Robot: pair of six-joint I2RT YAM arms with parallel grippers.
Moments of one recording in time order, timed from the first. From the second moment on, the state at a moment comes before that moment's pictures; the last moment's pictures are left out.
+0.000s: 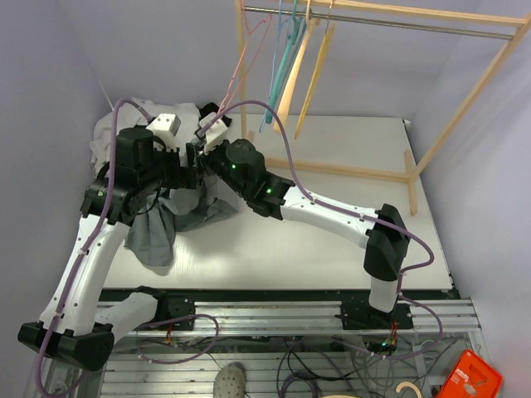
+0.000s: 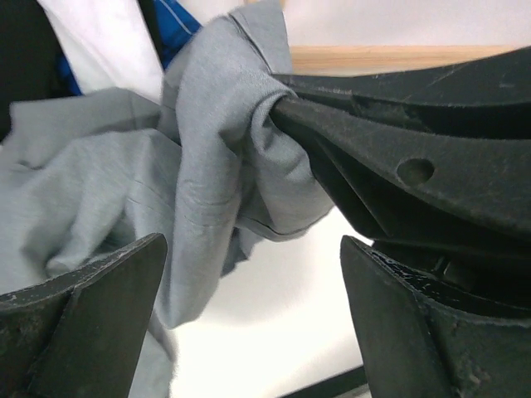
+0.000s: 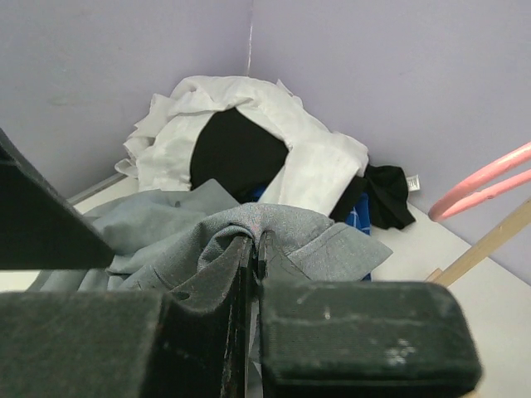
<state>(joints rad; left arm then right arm) -0.28 1.04 1.32 -0.79 0.13 -0.19 1.05 1.87 1.66 0.24 0.31 -0.14</state>
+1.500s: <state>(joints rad) -0.31 1.39 1.98 -0.55 -0.81 0.32 1.26 1.69 2.38 -0.25 0.50 -0.68</state>
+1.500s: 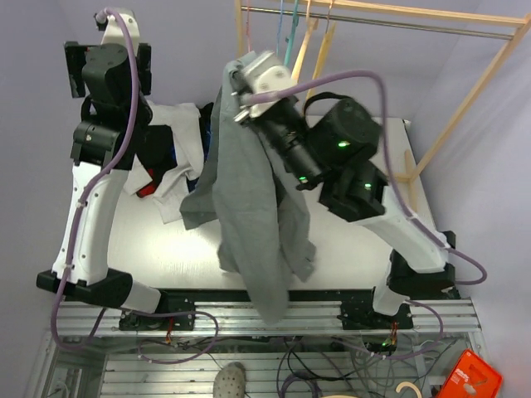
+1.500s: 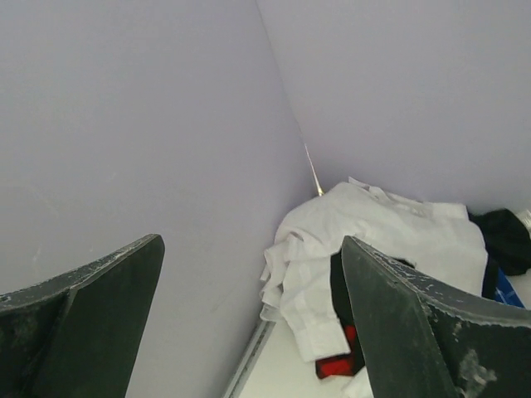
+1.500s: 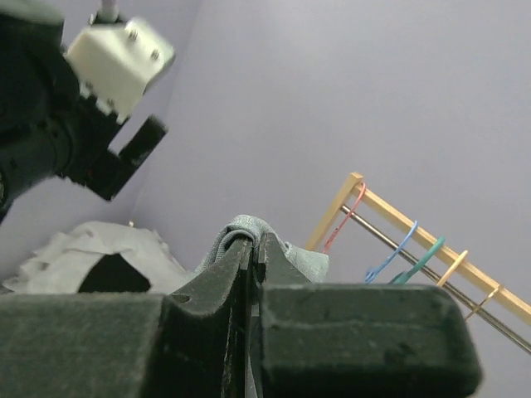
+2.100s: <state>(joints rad) 0.15 1.45 2.16 -0.64 -1.04 0.30 1.18 2.28 2.45 -0.18 0.60 -0.68</state>
